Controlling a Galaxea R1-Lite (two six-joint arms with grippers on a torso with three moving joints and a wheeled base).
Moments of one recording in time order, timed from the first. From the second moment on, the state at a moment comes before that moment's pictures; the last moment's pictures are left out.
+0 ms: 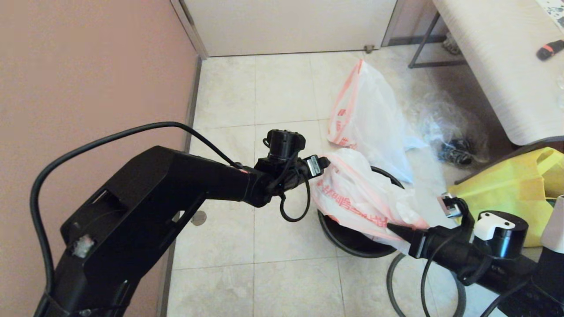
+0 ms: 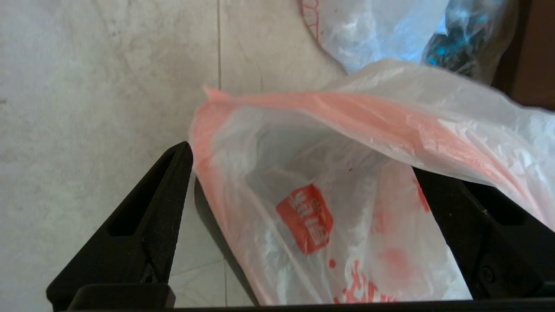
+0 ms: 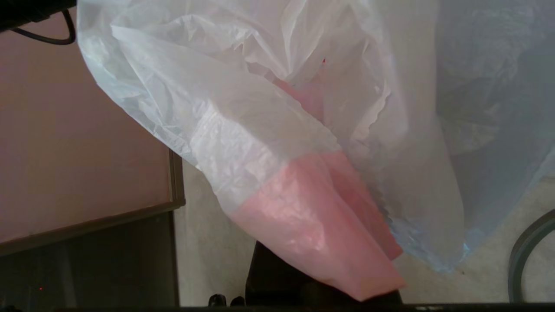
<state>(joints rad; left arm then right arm) -0.61 2.37 -1.74 -0.30 0.10 -0.56 0.24 2.06 -0.30 -1.52 0.38 0.43</state>
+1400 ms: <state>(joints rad) -0.57 2.40 -1.54 -0.57 -0.02 -0.33 0.22 2.05 -0.29 -1.52 0.38 0.44</state>
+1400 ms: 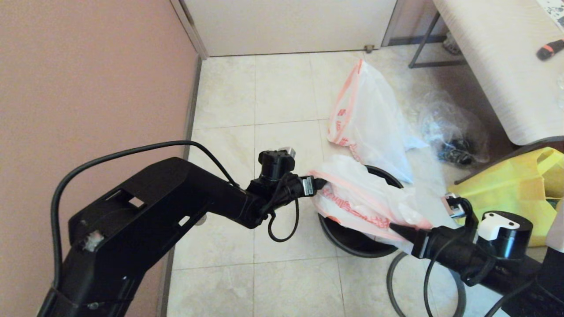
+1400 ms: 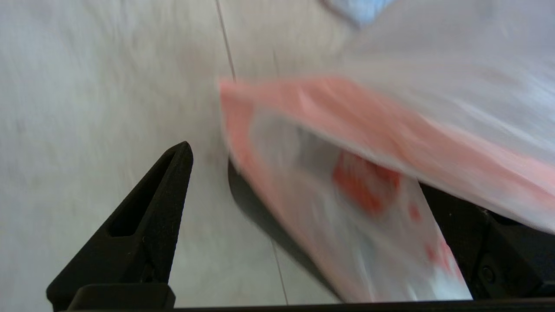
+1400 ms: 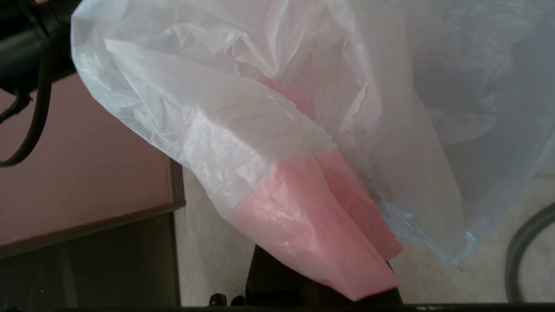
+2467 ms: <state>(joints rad) -0.55 2.54 -1.74 -0.66 0.01 -0.13 0.02 2.01 -0.31 -1.52 0.53 0.44</state>
